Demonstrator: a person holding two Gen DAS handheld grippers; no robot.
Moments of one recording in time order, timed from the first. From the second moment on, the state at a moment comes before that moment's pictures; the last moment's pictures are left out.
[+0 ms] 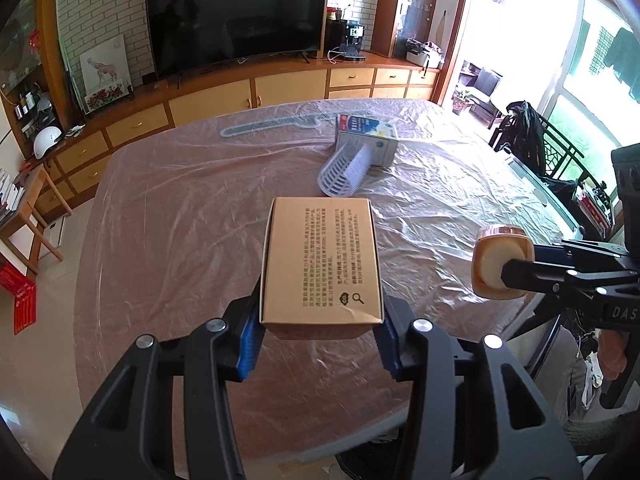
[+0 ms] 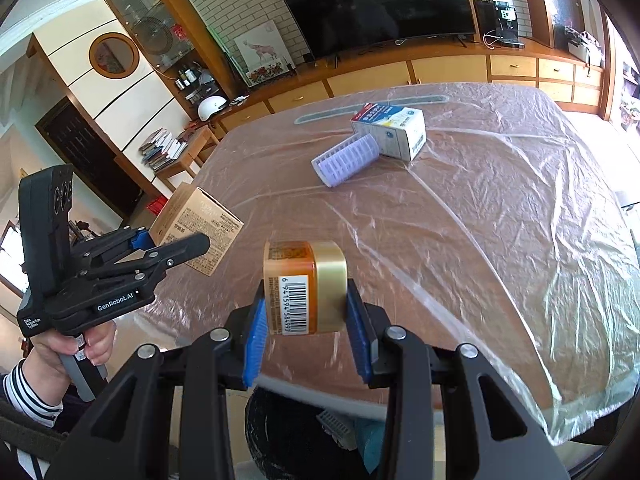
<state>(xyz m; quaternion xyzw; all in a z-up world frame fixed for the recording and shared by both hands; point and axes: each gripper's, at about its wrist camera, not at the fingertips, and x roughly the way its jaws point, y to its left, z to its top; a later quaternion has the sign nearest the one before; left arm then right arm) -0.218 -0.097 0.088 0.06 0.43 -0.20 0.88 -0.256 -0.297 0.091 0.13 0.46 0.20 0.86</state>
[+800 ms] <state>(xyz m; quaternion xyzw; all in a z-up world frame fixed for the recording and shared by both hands) -0.320 -0.120 0.076 0.10 0.45 -0.25 0.85 -0.338 -0.322 0.091 0.10 0.48 0.24 0.84</state>
